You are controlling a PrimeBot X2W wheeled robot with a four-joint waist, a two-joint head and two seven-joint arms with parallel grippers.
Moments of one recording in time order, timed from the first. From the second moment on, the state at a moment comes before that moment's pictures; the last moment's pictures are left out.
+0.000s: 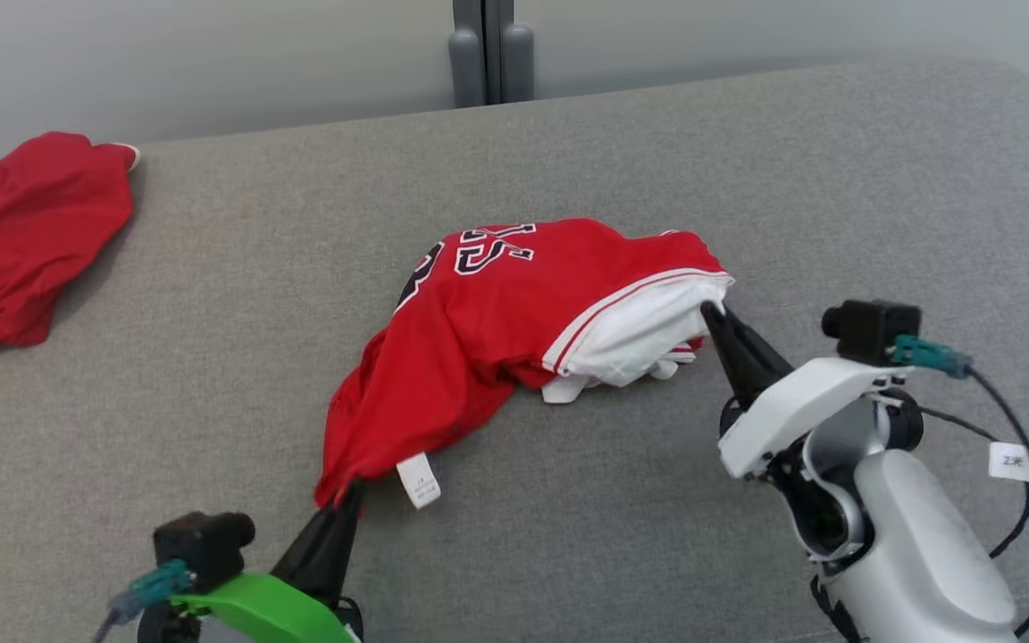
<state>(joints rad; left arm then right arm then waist) 0.07 0.14 -0.23 0.02 -0.53 -0.12 0.13 -0.33 -0.05 0.17 0.32 0.48 0.13 0.11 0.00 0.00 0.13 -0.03</state>
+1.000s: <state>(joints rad) -0.57 0.52 0.03 -0.63 -1.07 0.06 0.80 -0.89 -0.08 -0.34 -0.40 0.58 0.13 0.77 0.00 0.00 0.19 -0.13</state>
